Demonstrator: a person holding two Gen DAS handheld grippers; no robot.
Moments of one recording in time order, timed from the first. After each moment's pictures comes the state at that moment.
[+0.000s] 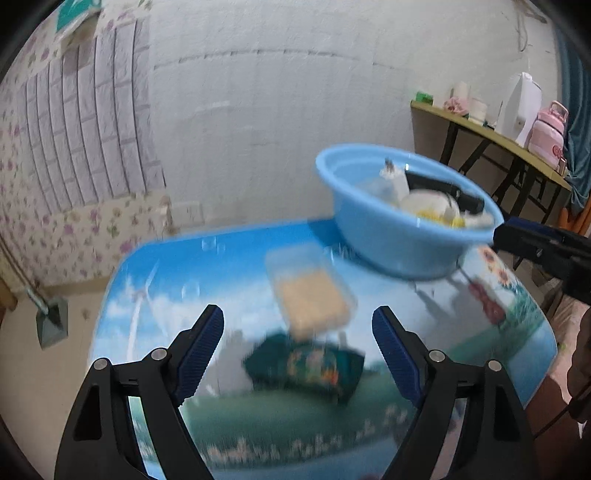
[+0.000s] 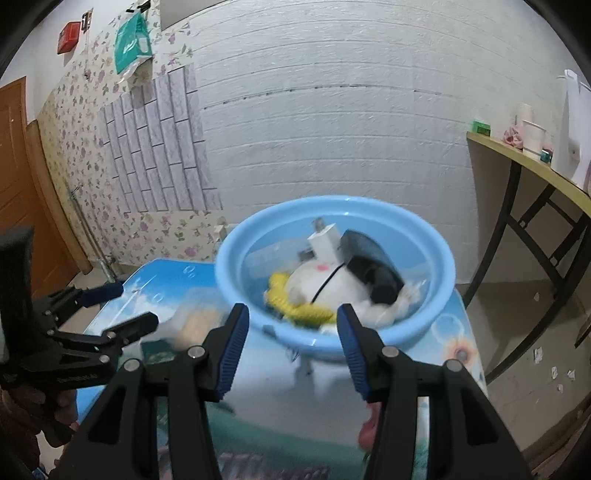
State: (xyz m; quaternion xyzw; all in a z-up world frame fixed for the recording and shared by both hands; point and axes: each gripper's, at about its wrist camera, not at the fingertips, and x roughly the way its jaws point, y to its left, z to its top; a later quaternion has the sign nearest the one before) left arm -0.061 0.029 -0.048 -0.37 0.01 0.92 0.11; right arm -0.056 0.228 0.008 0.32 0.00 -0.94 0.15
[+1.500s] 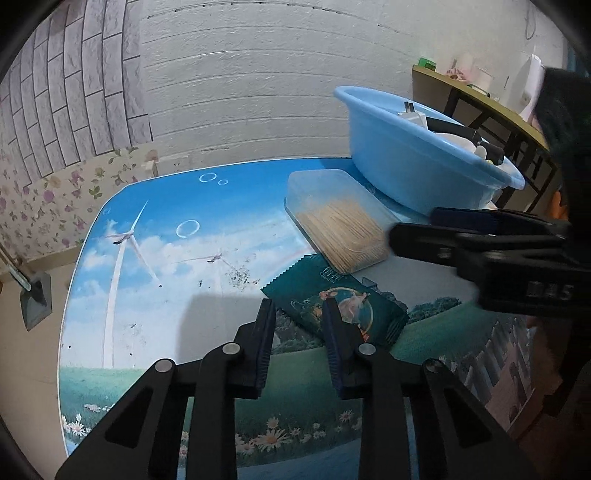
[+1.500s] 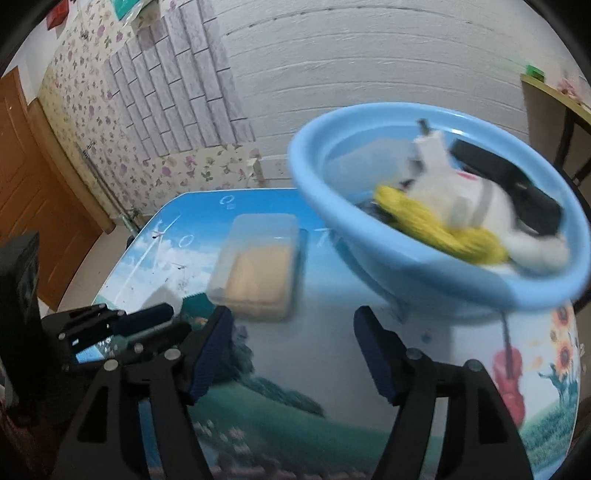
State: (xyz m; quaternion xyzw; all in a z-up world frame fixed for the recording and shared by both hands) left arm -0.072 0.002 -0.097 -0.43 0.00 0.89 0.14; right arm -0.104 0.136 -0.062 0.44 -0.01 -0.88 0.21
